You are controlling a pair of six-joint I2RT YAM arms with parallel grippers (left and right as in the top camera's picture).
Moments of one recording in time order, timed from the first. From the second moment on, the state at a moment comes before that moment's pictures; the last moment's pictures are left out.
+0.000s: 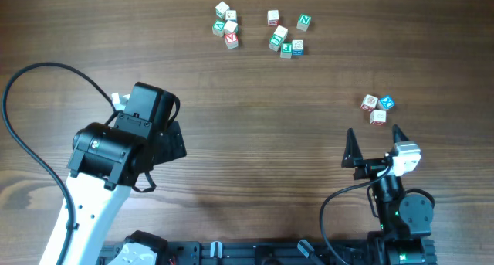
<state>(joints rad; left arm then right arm) -0.34 1.15 1.26 -1.43 -0.32 -0.58 0.07 0.01 0.01 0.00 -0.04 0.09</state>
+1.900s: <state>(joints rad) 0.03 0.02 0.02 -0.08 -0.10 -0.27 0.02 0.01 0.01 0.00 -0.04 0.08</state>
